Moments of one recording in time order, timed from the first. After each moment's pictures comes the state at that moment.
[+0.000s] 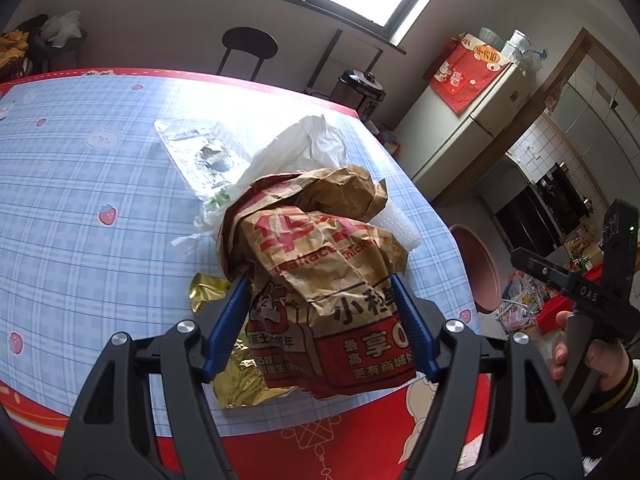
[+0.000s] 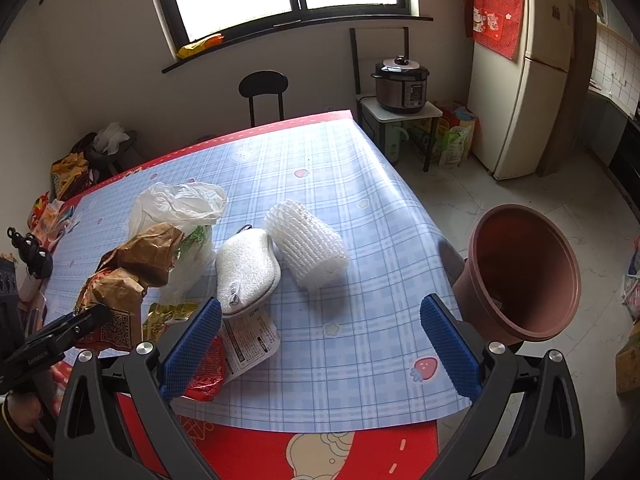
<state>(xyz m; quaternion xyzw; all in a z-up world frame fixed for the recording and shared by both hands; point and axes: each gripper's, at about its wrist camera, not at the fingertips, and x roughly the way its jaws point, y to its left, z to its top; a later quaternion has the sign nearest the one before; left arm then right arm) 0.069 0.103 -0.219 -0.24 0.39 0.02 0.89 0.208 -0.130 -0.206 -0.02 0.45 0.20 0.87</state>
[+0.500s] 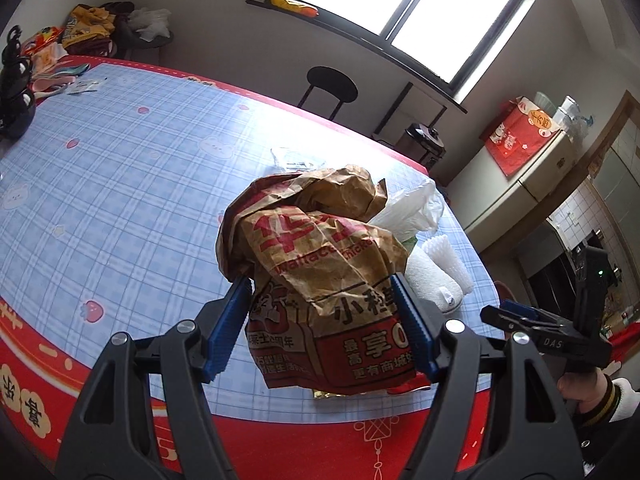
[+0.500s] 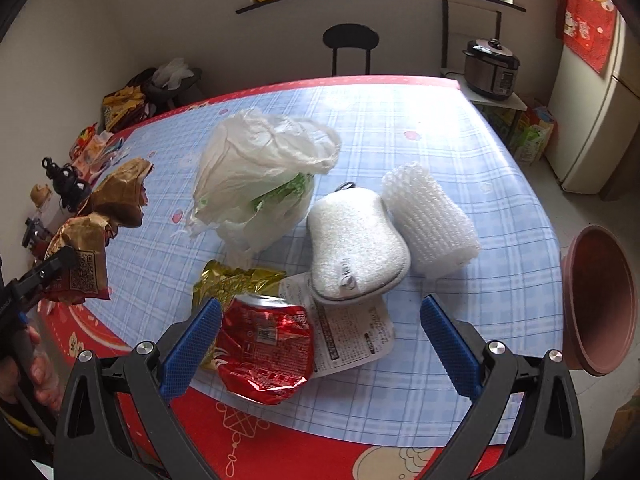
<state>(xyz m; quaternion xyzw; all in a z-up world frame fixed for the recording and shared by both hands) -0.009 0.177 -0.205 -0.29 0.34 0.14 0.88 0.196 -0.019 -0.256 -0.09 0.51 0.32 0.79</state>
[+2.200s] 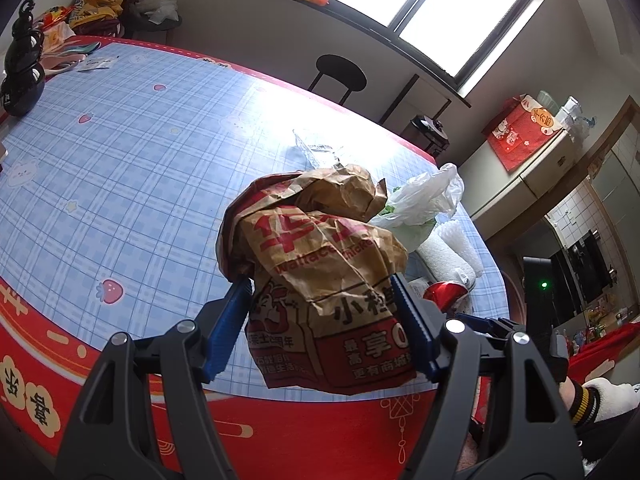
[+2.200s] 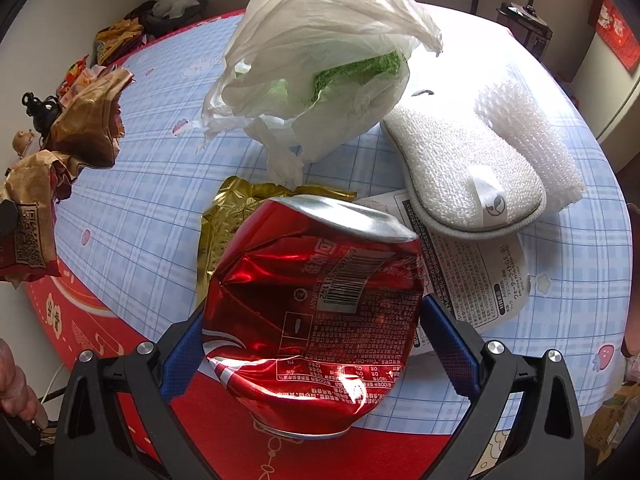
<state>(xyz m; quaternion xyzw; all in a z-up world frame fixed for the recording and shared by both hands) -0.033 0.199 -0.228 -0.30 0.36 0.13 0.87 0.159 0.040 -0.316 -0.13 0.55 0.31 0.76</state>
